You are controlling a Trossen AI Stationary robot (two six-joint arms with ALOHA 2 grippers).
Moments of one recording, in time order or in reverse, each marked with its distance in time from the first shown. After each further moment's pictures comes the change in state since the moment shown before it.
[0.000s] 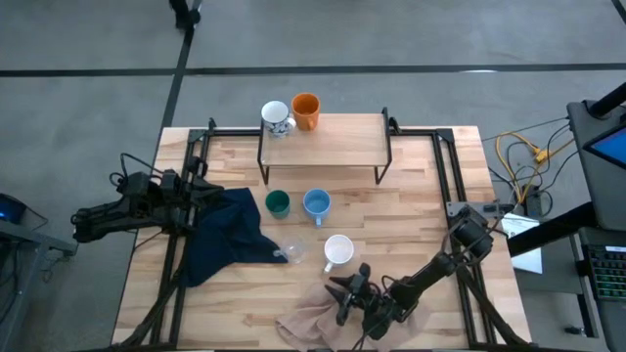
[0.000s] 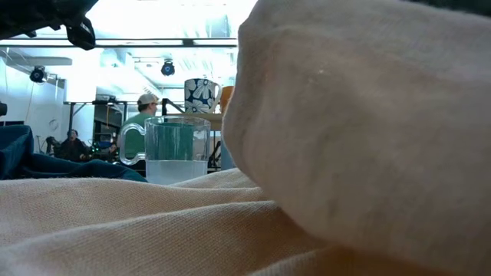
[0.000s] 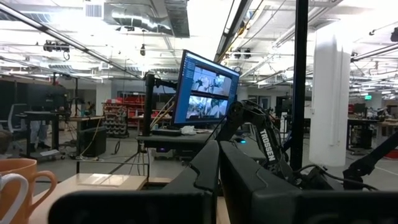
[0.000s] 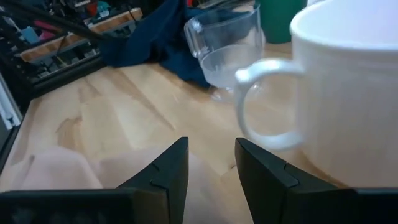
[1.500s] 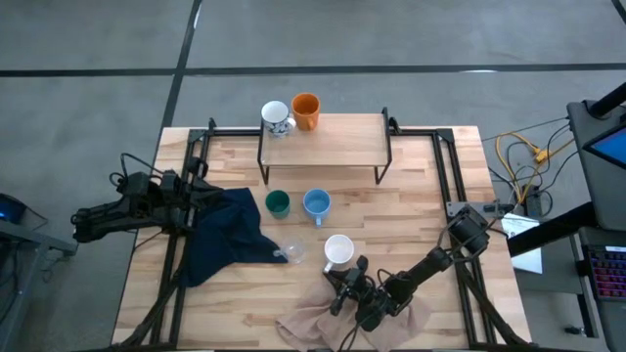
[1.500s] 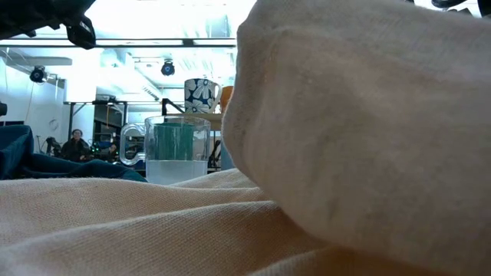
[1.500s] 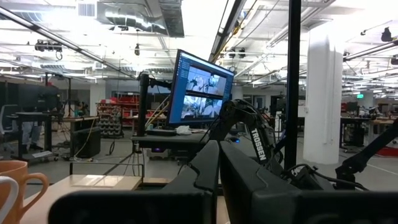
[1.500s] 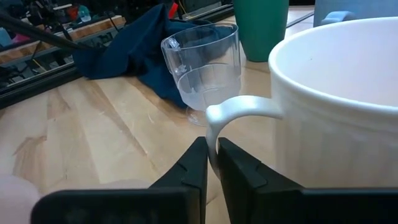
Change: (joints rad) left arm 0.000 0.000 0.000 0.000 0.023 0.000; right arm -0.057 -0.001 0.004 0.000 0.022 -0.059
